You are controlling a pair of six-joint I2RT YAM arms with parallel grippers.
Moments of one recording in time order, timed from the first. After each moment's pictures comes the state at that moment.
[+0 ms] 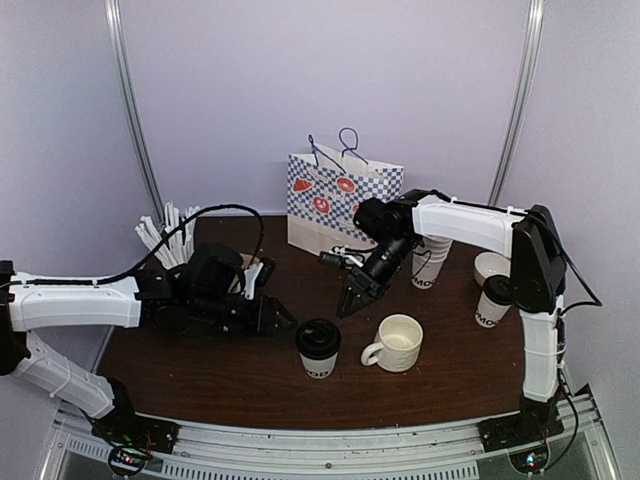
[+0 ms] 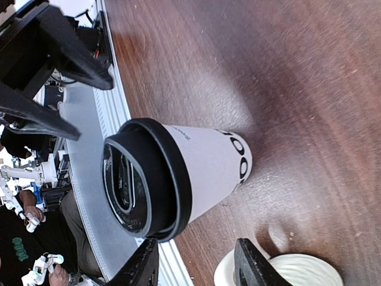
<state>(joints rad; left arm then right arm) -0.94 1.32 0.81 -0.19 0.19 -0.77 0.70 2.08 1.78 -1.16 -0.79 -0.21</state>
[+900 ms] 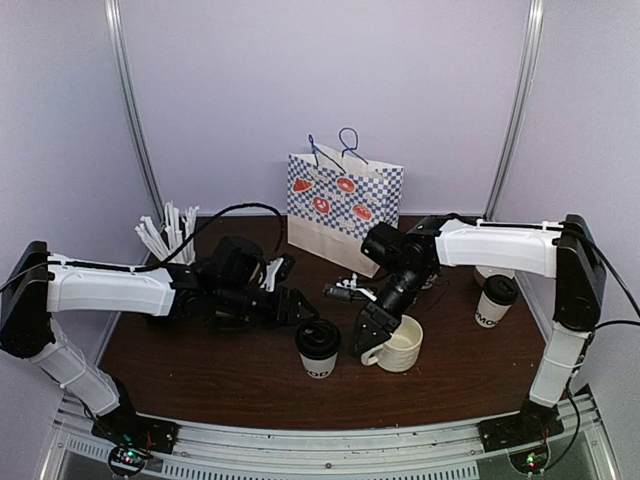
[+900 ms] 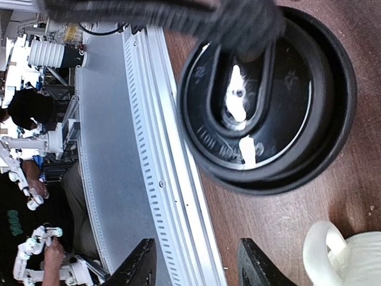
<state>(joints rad) -0.89 1.50 0.90 -0.06 0.32 -0.76 0.80 1.80 1.40 -1.00 -0.84 -0.21</state>
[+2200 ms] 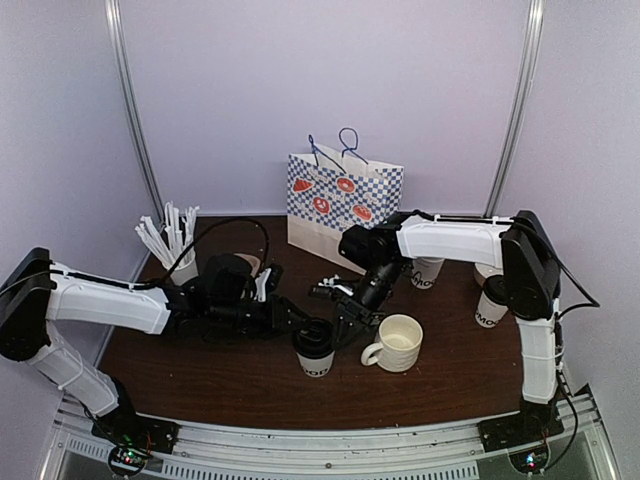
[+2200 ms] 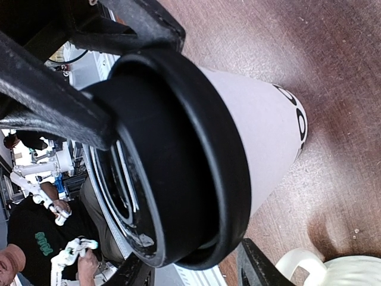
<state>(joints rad) -0.90 1.47 0.72 0.18 0.28 -0.92 0.80 2.09 1.67 -1.13 -0.80 -0.10</state>
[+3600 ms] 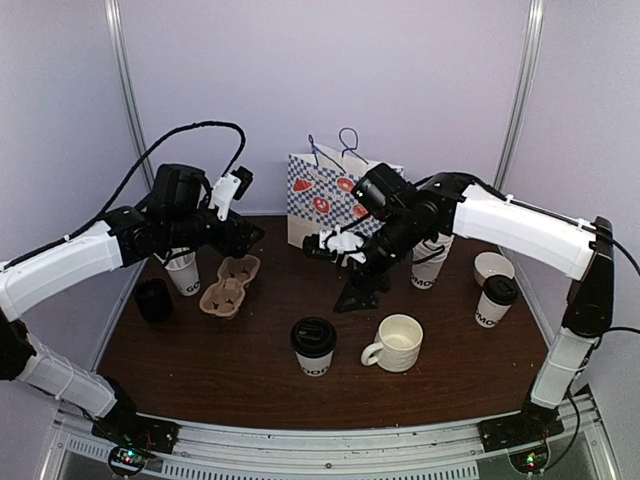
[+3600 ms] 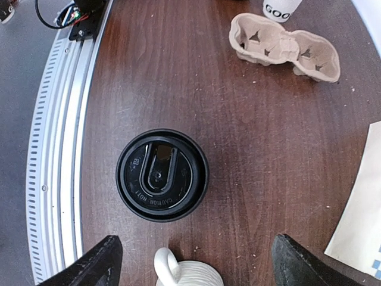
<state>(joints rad) -0.67 1.33 1.17 -0.33 -0.03 0.06 0.88 1.75 1.70 -0.96 -0.38 -0.58</state>
